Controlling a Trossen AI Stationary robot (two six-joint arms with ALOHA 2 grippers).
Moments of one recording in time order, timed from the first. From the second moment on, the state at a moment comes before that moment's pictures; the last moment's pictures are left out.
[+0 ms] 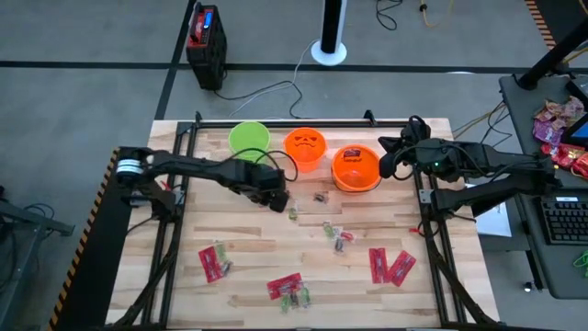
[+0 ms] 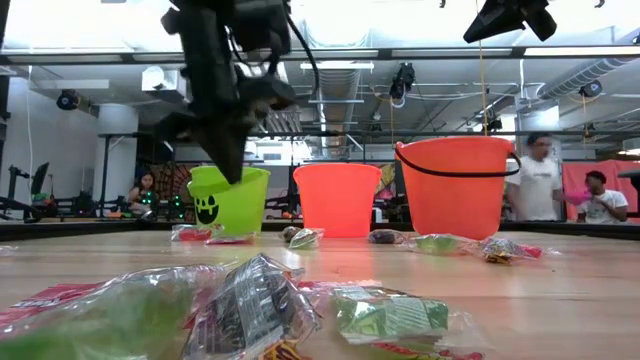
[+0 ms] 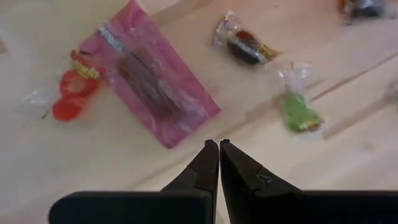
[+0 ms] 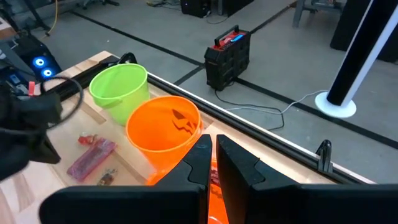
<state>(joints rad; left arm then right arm) 0.06 1.67 1.17 -0.81 -0.10 -1.05 -0.02 0.85 1.03 -0.73 0.68 0.49</state>
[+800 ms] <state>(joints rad) 0.08 1.84 1.16 -0.80 -0.24 -1.07 -0.02 0.85 1.03 -0.73 0.58 0.45</state>
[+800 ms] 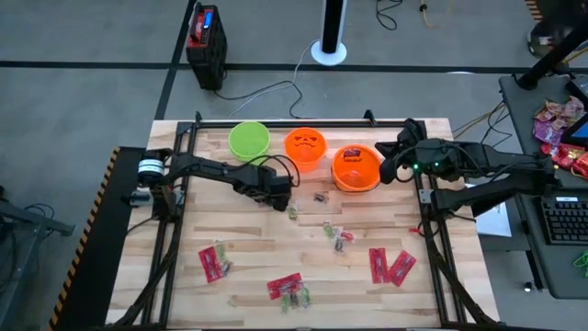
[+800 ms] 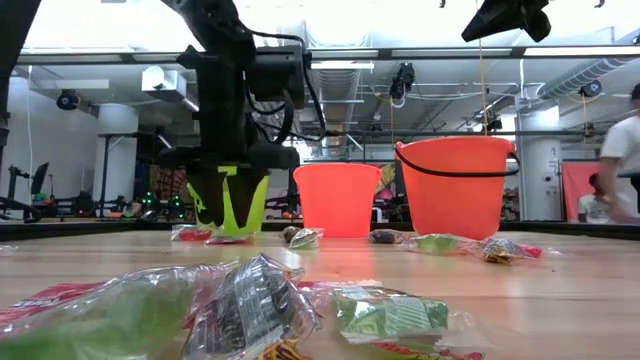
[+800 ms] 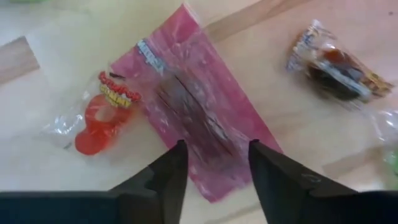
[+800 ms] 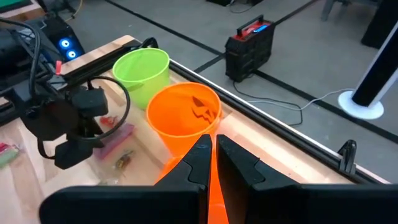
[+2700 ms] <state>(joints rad) 0.71 1.52 1.29 -0.96 0.04 -0.25 -0.02 0.85 1.03 -0.74 0.60 0.45</state>
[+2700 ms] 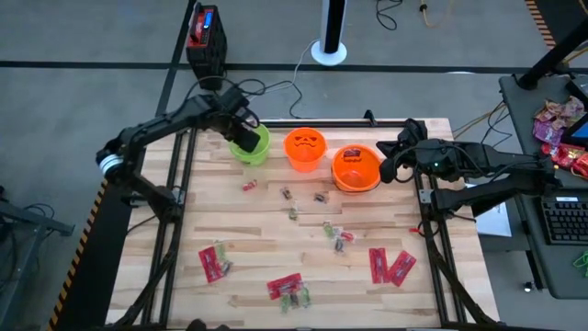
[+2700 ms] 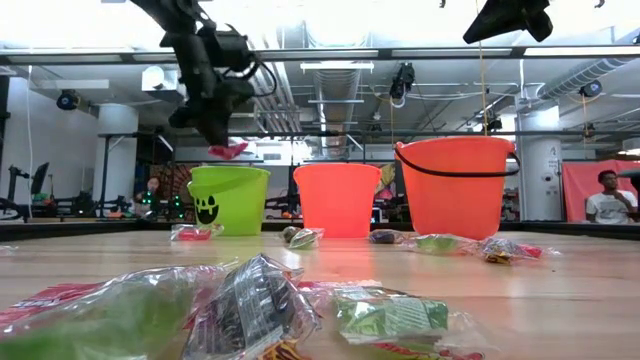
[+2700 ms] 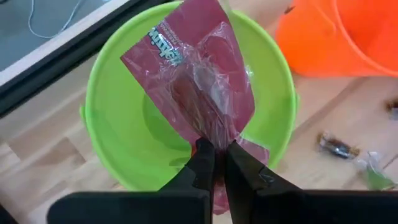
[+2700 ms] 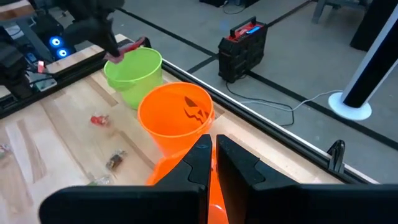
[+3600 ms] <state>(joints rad) 0.09 1.10 0.93 -0.78 -0.09 -0.30 -0.02 0.85 1.03 -0.74 0.60 0.45</state>
